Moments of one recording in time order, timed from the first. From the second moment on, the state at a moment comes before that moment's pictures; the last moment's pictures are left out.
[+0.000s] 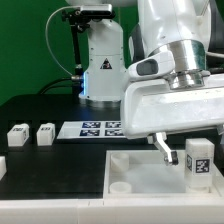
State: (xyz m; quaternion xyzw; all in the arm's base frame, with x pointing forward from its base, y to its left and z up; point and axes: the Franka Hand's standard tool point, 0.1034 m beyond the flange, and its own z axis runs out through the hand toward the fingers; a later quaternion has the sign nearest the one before) arm 0.634 0.113 0.074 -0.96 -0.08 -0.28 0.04
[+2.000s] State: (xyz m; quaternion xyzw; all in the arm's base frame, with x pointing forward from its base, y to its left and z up) arm 0.649 0.102 0.082 -0.88 0.47 0.04 0.07
